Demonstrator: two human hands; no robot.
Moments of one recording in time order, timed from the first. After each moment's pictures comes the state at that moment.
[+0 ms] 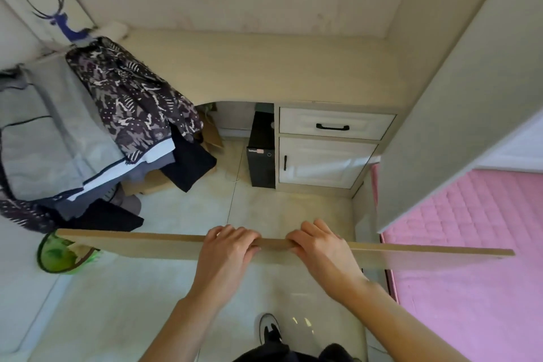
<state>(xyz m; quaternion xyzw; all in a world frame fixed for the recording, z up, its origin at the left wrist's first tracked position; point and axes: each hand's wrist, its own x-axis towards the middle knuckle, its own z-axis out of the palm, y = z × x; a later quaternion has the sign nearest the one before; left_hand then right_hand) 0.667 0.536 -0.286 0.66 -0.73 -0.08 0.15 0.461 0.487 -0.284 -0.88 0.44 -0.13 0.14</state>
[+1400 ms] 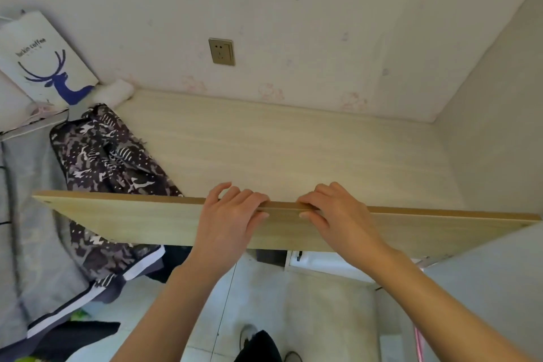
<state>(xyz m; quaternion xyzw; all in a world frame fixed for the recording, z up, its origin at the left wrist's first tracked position) 0.783 0.147 -0.198 0.64 -0.73 0.08 0.21 0.575 0.084 -0.176 -0.89 0.42 -0.15 0.14</state>
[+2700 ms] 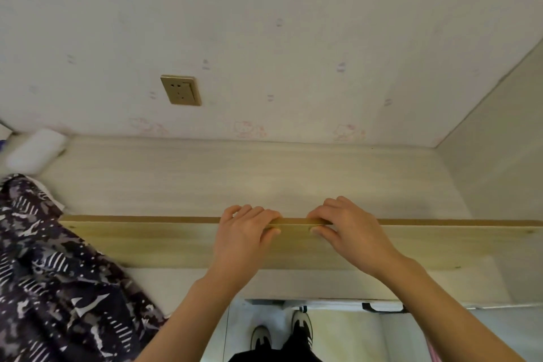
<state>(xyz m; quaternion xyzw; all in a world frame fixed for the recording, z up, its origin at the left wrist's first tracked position) 0.841 -0.085 -0.234 0.62 -0.75 -0.07 0.22 0.627 -0.122 -0.195 -0.85 0.50 -0.07 0.17</state>
